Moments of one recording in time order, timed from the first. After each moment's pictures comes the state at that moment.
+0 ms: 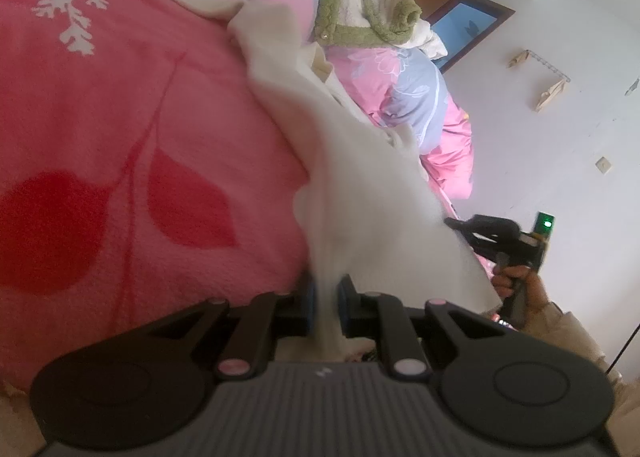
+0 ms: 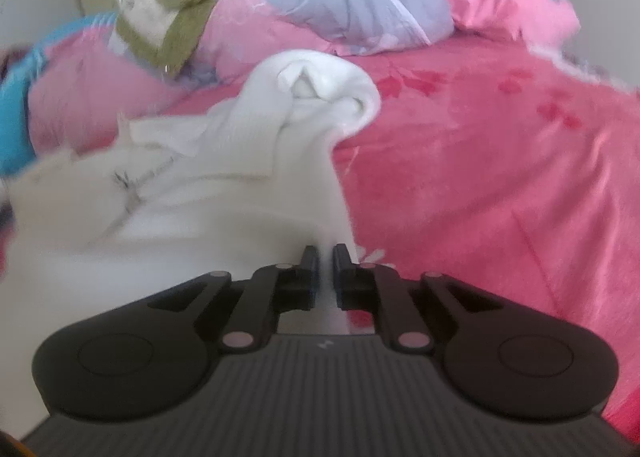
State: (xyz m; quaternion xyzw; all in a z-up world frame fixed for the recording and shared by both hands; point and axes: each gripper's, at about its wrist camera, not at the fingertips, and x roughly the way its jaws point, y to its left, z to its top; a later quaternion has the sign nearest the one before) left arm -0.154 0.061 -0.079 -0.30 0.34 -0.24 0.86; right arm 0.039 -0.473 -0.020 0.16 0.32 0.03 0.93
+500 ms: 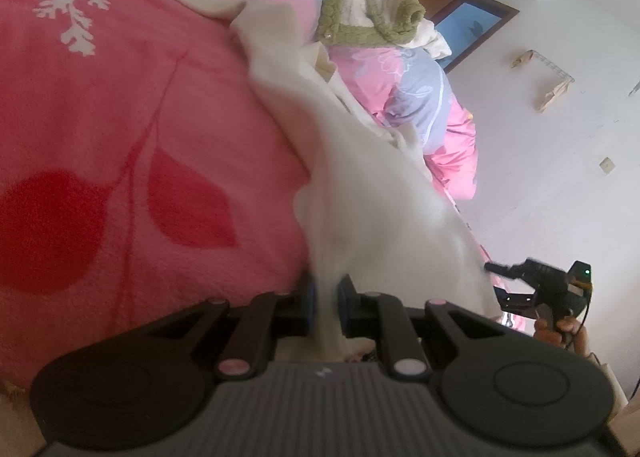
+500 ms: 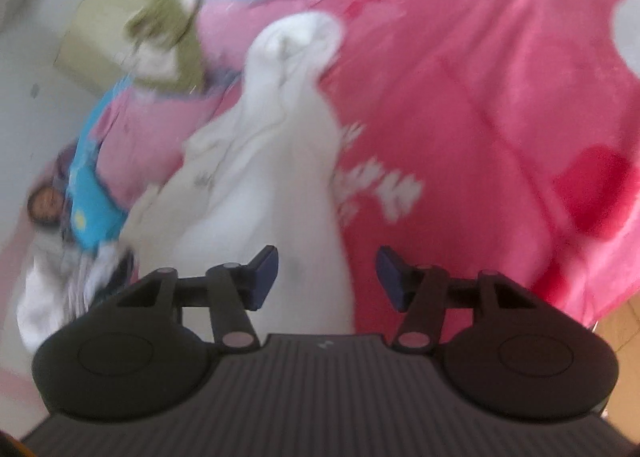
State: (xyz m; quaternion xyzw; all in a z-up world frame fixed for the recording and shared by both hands) left arm -0.154 0.061 -0.078 -0.30 0.34 -0.23 0.86; right arm -0.059 -0.511 -0.021 0.30 0.39 0.11 0.86
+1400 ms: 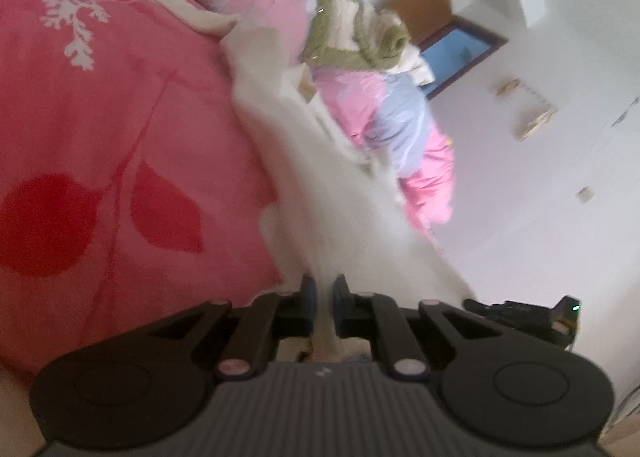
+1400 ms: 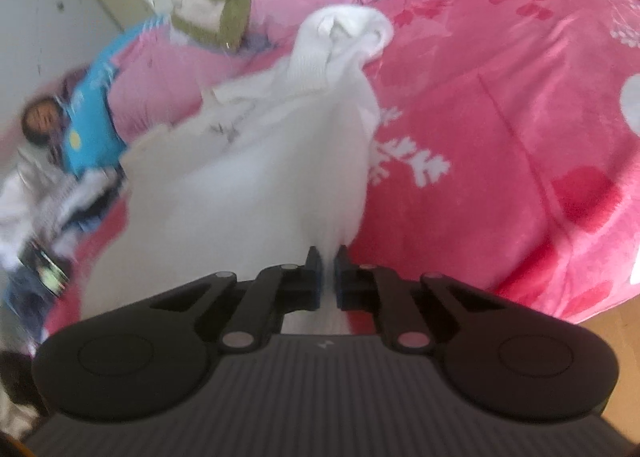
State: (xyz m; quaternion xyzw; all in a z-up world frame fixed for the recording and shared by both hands) left arm -0.171 0.072 -0.059 -0.35 0.31 -0.26 0.85; right arm -0.105 -0.487 0.006 0.24 0.36 0.12 0.89
